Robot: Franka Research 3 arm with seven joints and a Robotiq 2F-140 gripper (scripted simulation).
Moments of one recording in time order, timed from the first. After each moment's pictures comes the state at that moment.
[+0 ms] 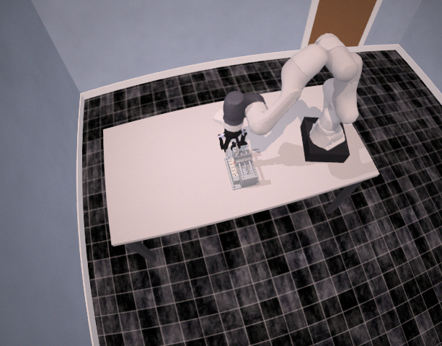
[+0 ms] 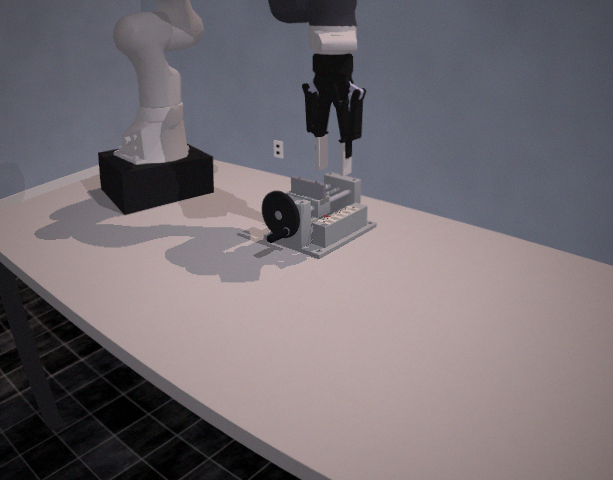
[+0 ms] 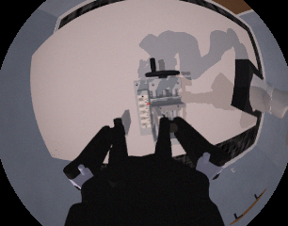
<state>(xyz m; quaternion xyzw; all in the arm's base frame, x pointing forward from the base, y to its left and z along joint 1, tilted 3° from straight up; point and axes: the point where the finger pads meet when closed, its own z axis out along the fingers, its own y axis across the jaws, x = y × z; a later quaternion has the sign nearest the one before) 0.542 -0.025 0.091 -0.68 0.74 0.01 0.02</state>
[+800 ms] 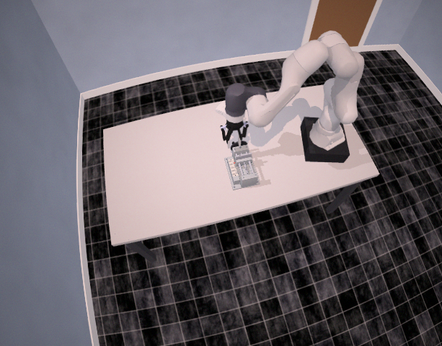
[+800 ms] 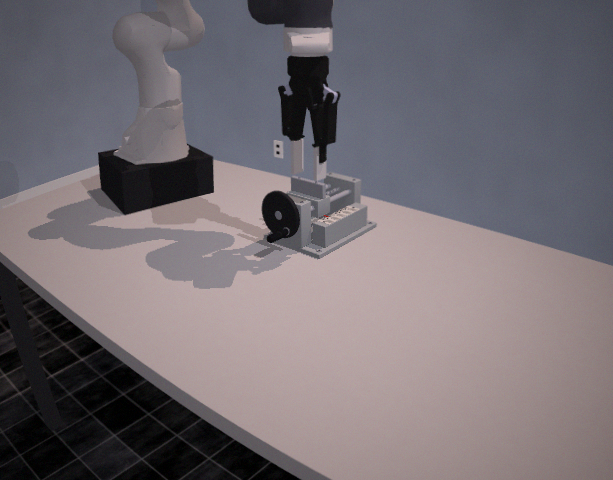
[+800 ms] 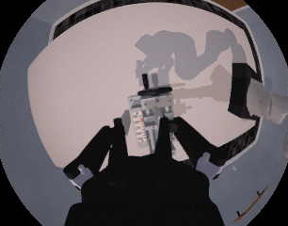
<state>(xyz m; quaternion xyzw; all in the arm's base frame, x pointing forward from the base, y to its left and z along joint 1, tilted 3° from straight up) 0.515 -0.070 0.087 -0.66 0.75 0.01 0.01</state>
